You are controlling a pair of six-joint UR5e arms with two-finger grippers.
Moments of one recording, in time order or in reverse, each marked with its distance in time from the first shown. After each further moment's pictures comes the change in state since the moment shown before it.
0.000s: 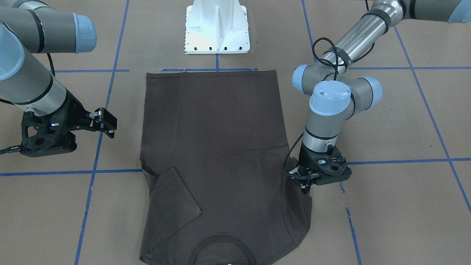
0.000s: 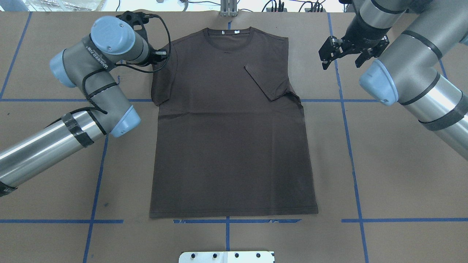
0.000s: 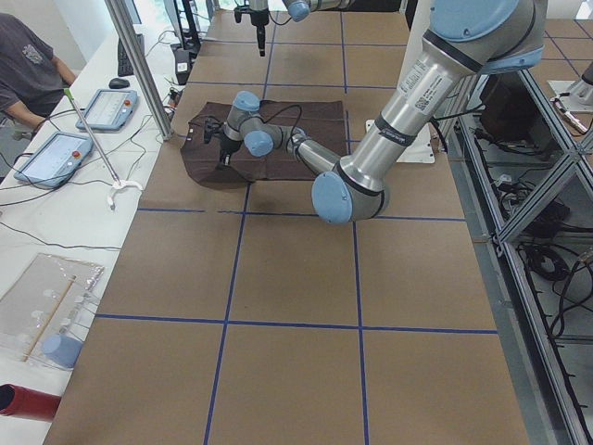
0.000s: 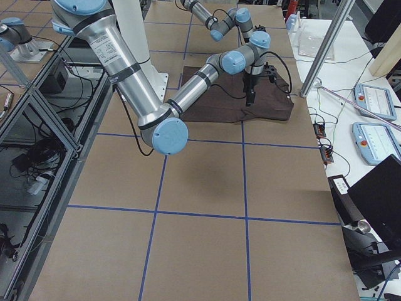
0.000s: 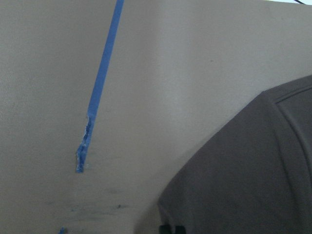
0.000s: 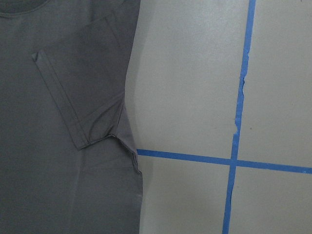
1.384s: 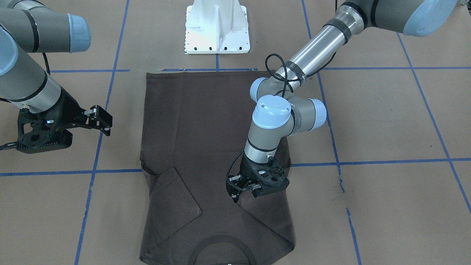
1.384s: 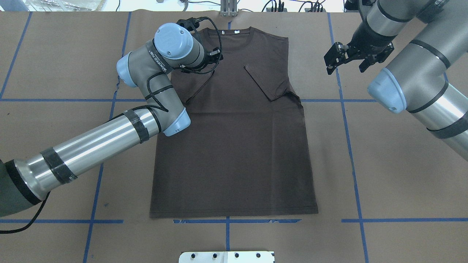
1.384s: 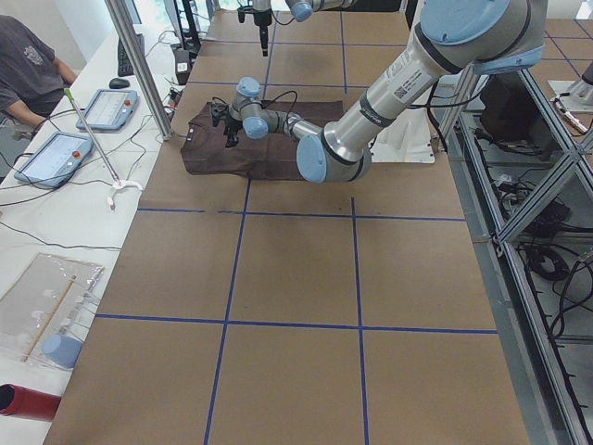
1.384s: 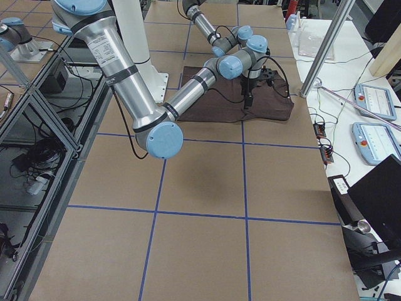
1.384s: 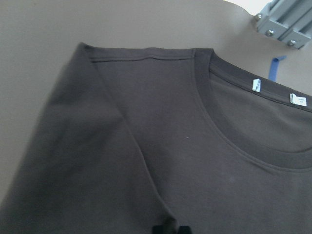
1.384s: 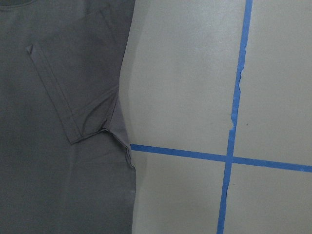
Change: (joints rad) left arm 0.083 -0.219 0.321 -0.279 -0.039 -0.213; right arm -0.004 -0.055 0.028 0.053 0.004 0.004
